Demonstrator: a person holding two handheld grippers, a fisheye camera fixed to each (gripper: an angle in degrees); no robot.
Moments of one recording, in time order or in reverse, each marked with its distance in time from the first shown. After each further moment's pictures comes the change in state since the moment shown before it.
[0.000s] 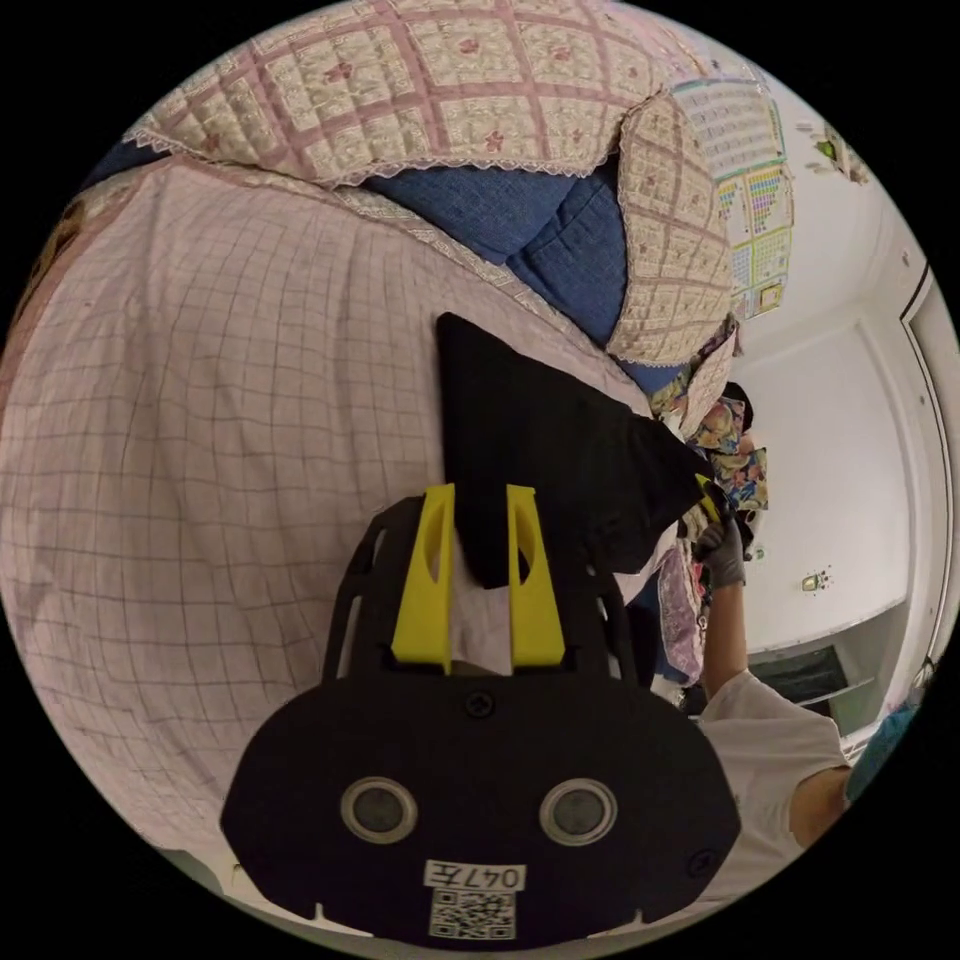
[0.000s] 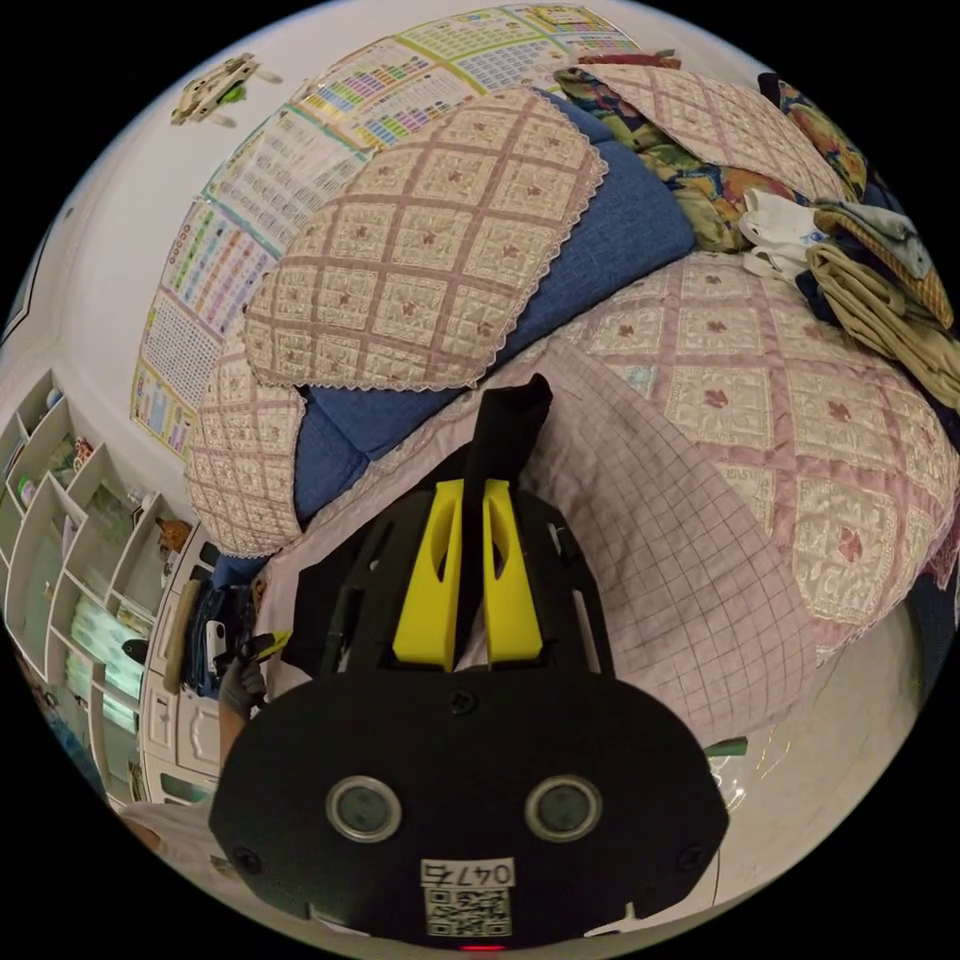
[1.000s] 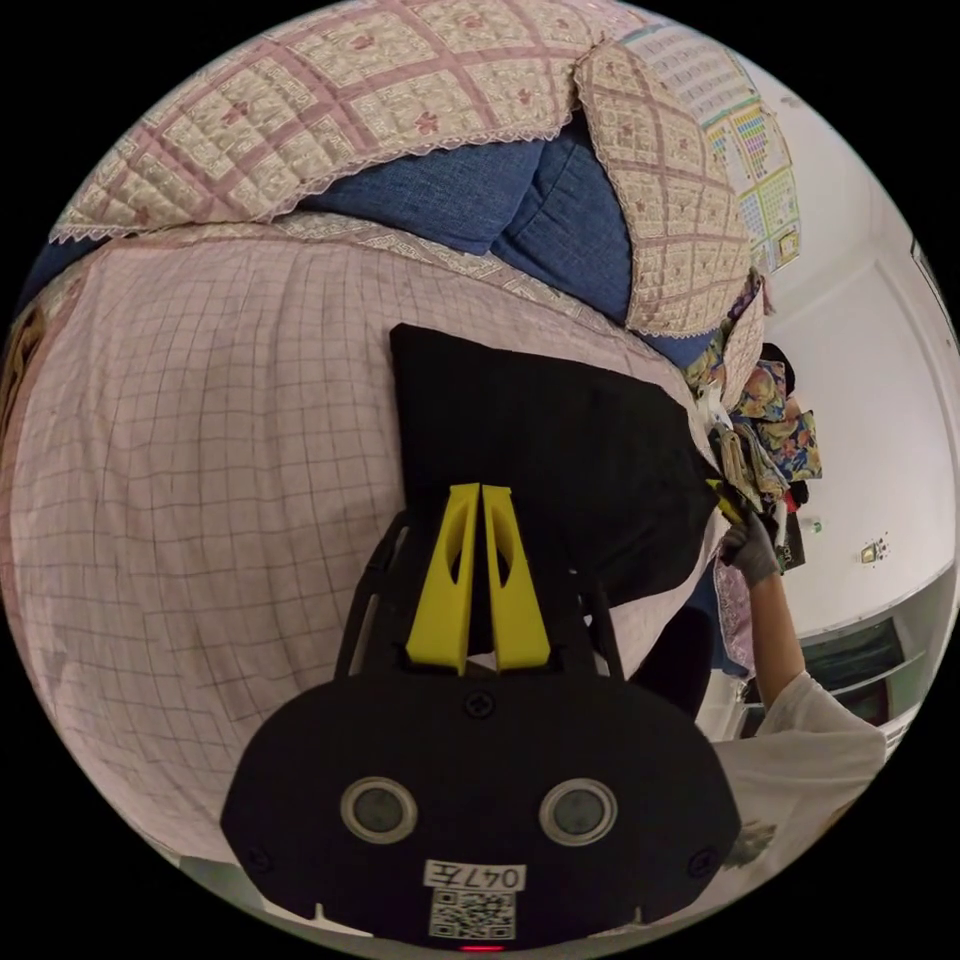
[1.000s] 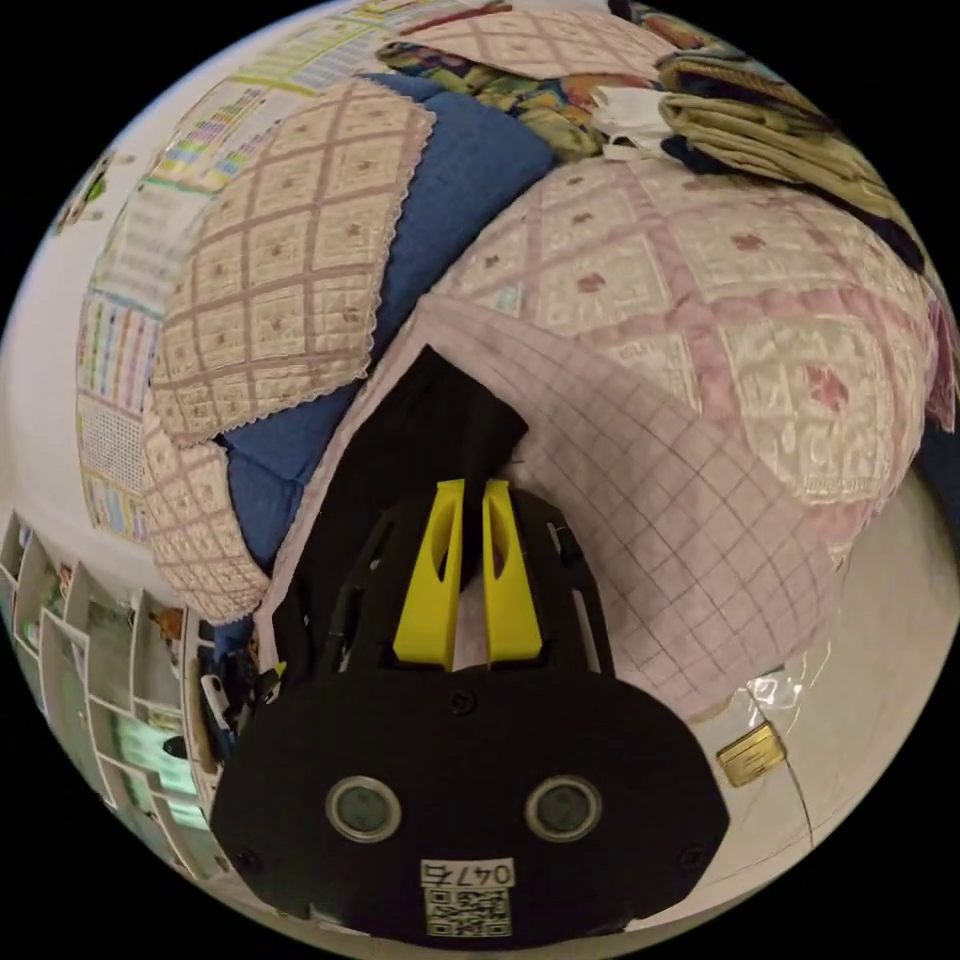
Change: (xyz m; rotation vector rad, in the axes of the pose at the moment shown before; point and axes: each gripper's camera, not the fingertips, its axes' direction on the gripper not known) left arm -0.048 -0.155 0.132 -0.007 -0.181 0.116; right arm 0.239 0.057 -0.003 -0.048 0.083 0.302
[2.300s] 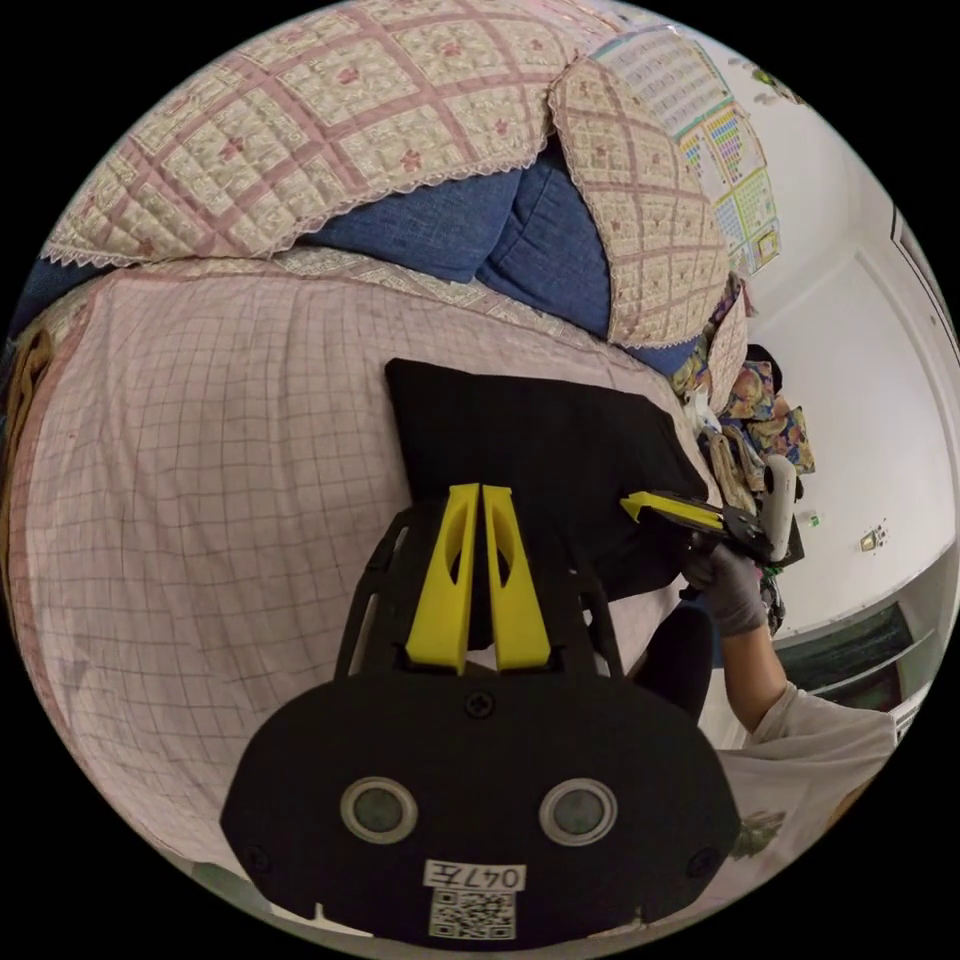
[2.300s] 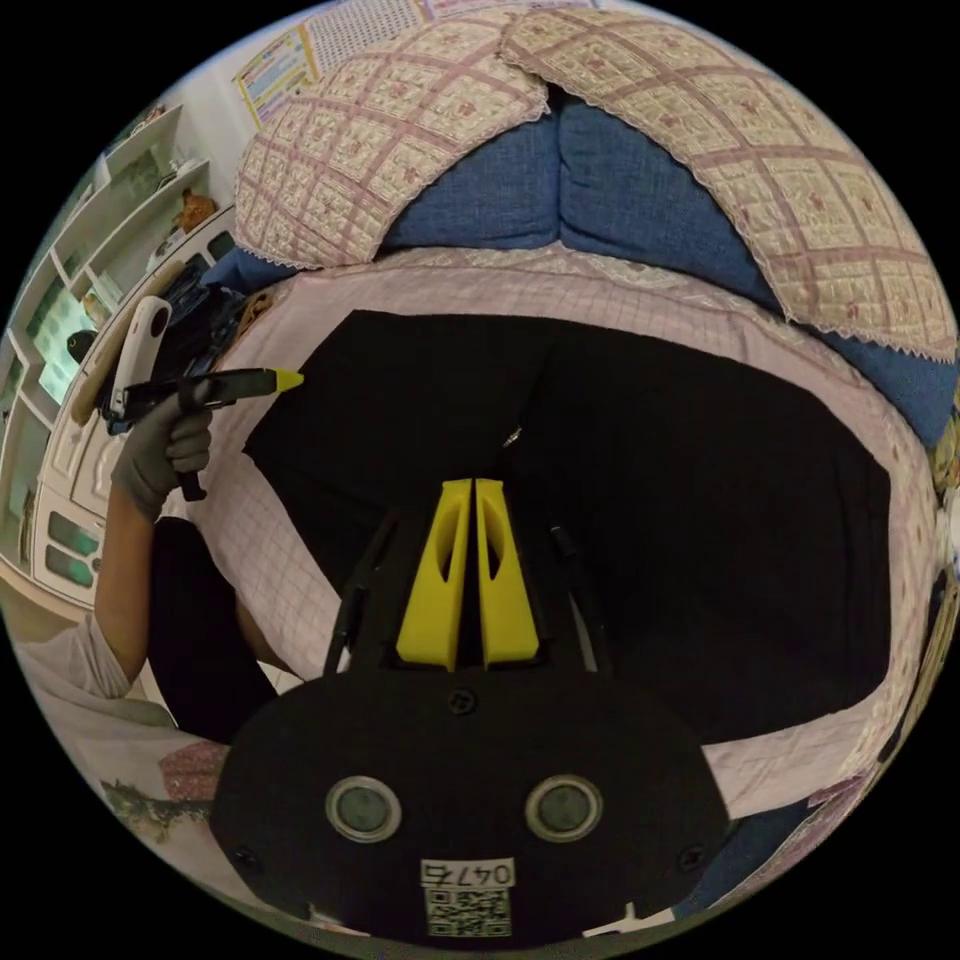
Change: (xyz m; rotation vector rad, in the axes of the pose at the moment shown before) left arm -0.232 -0.165 -0.018 0.036 -0.028 0.051; right arm -0.480 0.231 0.188 -0.400 0.094 -0.960
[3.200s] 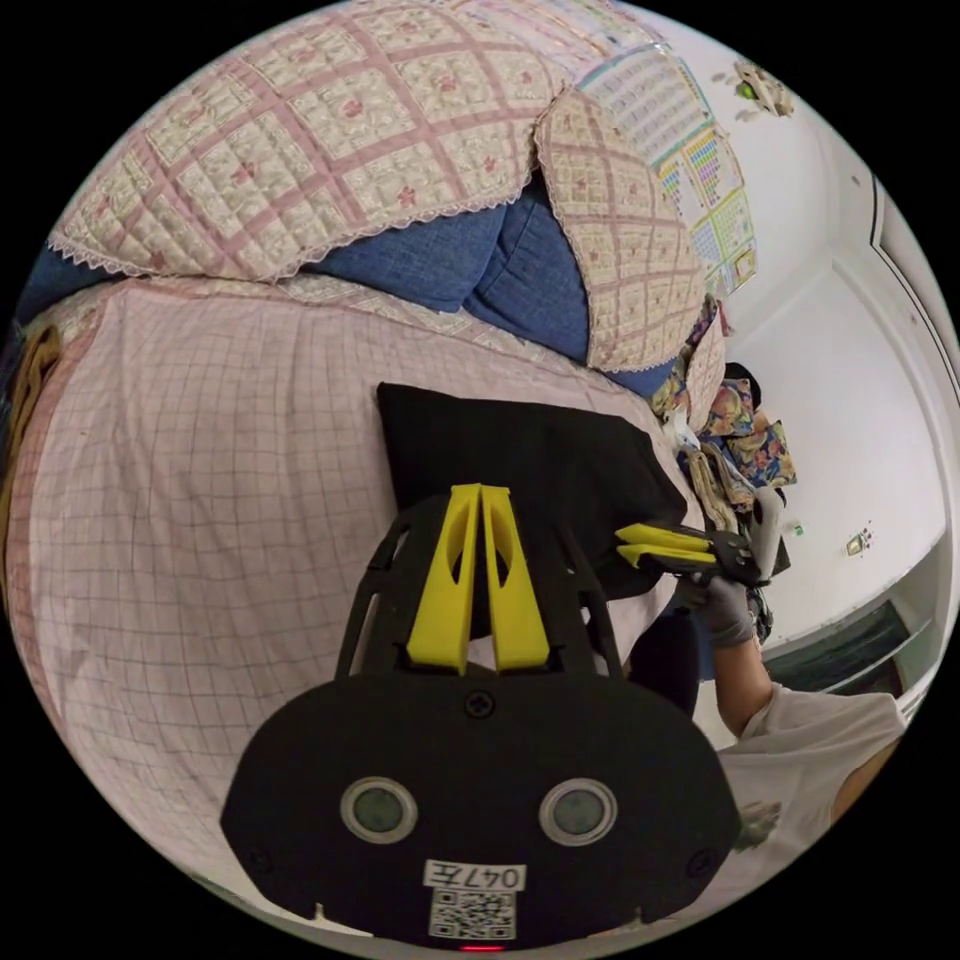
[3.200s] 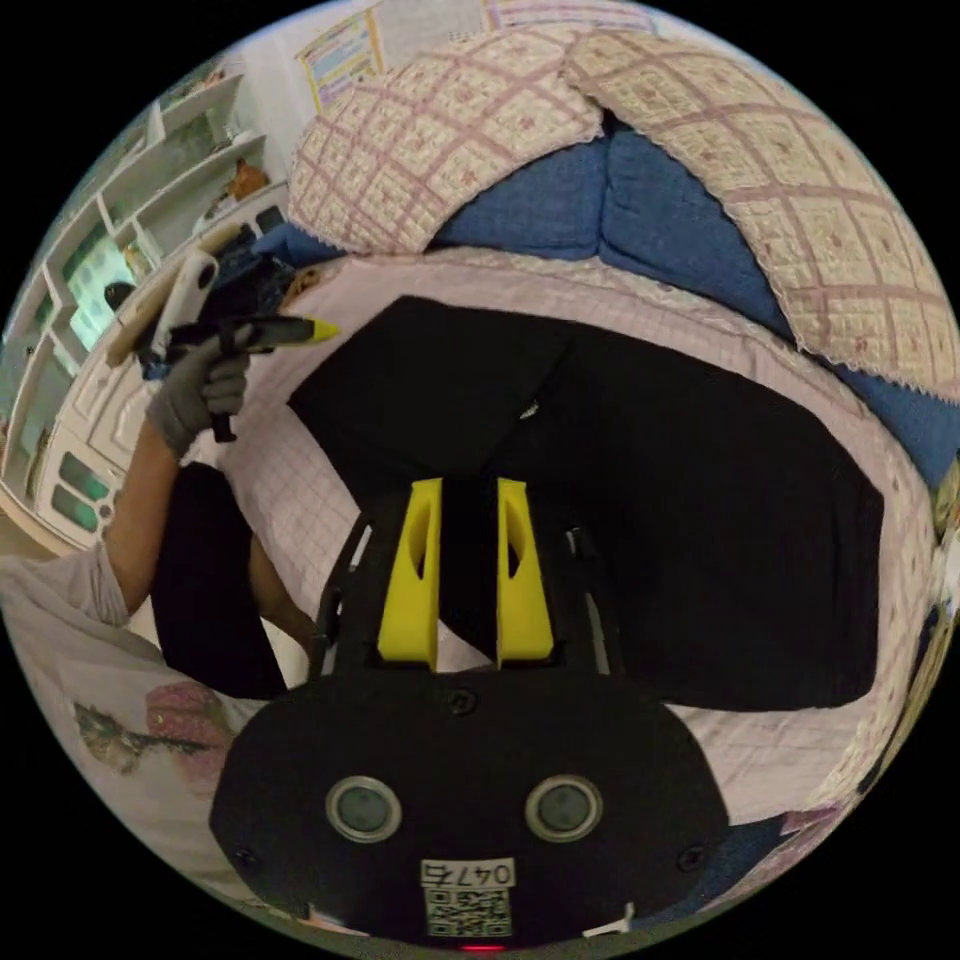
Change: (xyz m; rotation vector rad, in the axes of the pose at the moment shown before) left arm -0.024 -0.198 -0.227 0.090 0.054 0.008; right arm -0.190 -0.092 -0.033 0.015 -0.038 -0.110
